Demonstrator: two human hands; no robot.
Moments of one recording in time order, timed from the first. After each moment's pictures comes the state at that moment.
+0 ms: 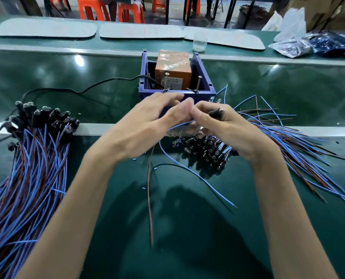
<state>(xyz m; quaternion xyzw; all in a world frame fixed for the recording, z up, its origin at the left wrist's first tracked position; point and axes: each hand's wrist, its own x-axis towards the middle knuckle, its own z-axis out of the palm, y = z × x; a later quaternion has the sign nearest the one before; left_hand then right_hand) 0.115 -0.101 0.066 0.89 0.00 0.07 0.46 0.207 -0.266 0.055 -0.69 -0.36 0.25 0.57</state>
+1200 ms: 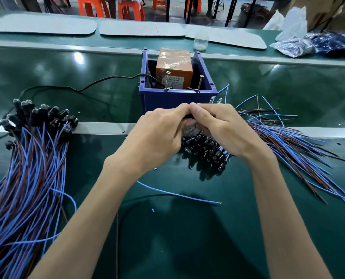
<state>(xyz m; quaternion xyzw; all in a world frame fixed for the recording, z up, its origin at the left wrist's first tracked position) 0.127 -0.117 0.040 0.93 -0.08 0.23 0.26 0.206 -0.262 0.054 -0.78 -0.41 0.11 0.46</state>
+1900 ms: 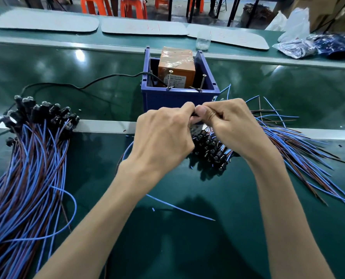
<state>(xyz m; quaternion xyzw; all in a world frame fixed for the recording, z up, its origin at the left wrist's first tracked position) 0.119 -0.140 0.048 0.95 0.03 0.28 0.13 0.206 -0.265 0.060 -0.81 -0.41 0.01 0.41</state>
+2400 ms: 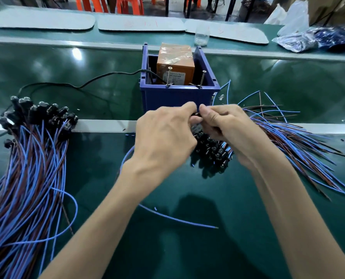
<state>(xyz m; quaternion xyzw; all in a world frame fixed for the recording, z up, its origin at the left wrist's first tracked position) 0.116 -0.144 0.059 0.95 0.09 0.23 0.19 0.197 -0.263 0.051 -0.76 -0.29 0.17 0.56</state>
